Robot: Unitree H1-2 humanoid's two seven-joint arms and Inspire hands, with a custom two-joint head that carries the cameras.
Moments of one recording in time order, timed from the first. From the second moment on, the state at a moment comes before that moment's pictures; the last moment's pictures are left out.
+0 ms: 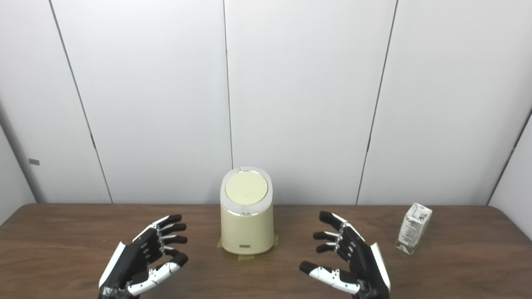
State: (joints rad) left arm -0.12 0.14 0.02 -0.10 -0.02 -0.09 -0.15; right arm -0.12 -0.06 -0.02 -0.08 -0.03 -0.11 0.00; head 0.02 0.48
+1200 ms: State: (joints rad) left arm -0.51 0.16 -0.04 0.09 0.28 0.15 -0.01; right arm -0.16 -0.06 -0.03 -0.02 -0.01 -0.13 0.00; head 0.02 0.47
